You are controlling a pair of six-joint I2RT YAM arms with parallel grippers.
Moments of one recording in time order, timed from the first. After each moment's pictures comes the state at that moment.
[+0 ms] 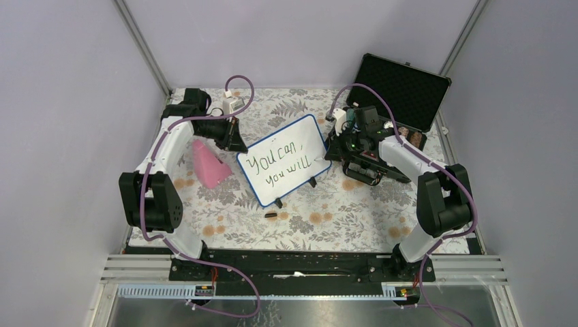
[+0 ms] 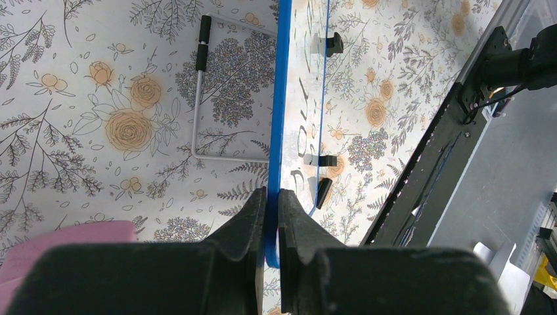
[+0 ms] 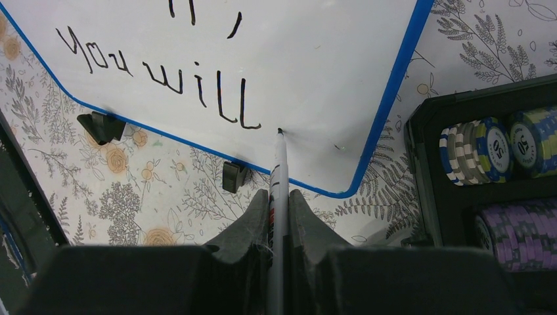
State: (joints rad) left arm -0.05 1.65 1.46 -0.99 0.86 0.44; right arm 0.32 1.65 1.14 -0.37 -0.62 -0.26
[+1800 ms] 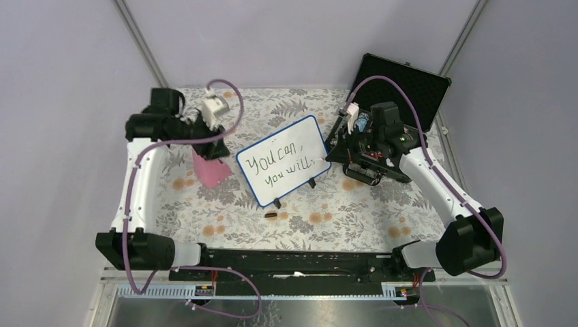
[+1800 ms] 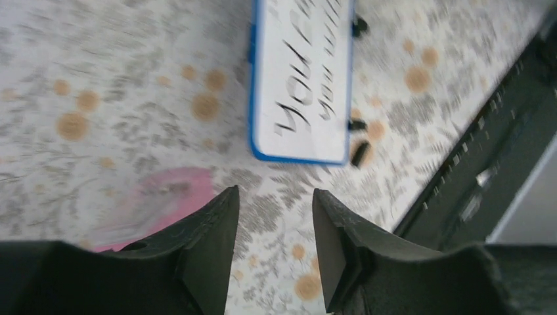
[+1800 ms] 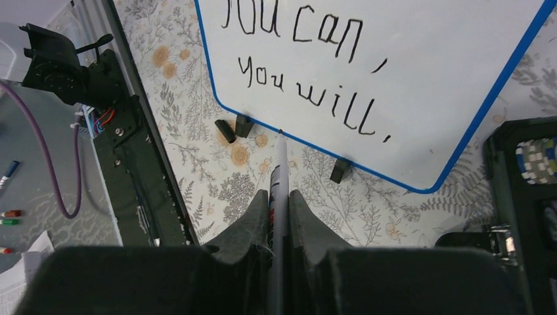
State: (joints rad) left arm 0.03 1.37 1.60 -1.19 0.76 0.64; right arm 0.32 1.36 1.17 -0.54 -0.81 -0.16
